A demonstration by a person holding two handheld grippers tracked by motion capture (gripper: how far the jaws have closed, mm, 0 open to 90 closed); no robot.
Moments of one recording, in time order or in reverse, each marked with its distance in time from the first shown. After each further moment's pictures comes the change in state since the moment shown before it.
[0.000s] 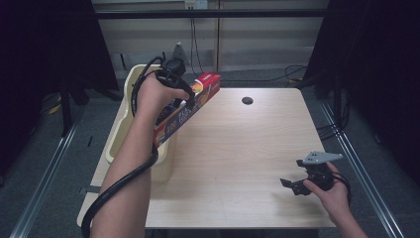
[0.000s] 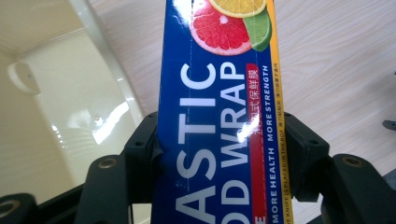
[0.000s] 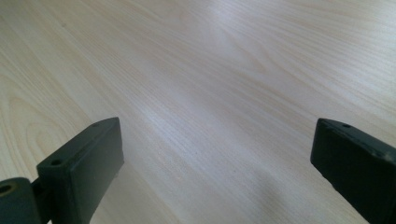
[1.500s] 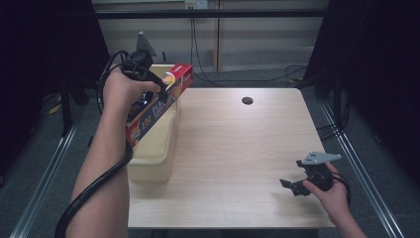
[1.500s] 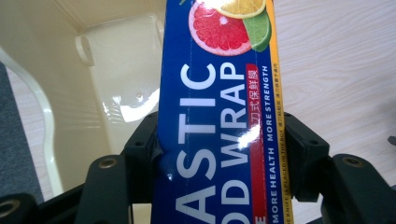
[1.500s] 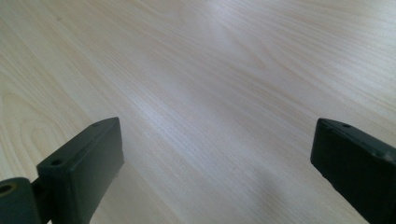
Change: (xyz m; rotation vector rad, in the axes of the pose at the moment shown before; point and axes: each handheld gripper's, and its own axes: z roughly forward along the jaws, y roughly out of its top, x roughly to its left) left arm 0.042 -0.026 -0.046 -0.067 0.036 -0.153; right arm 0.001 -0.001 0.001 0.018 -0.011 -0.009
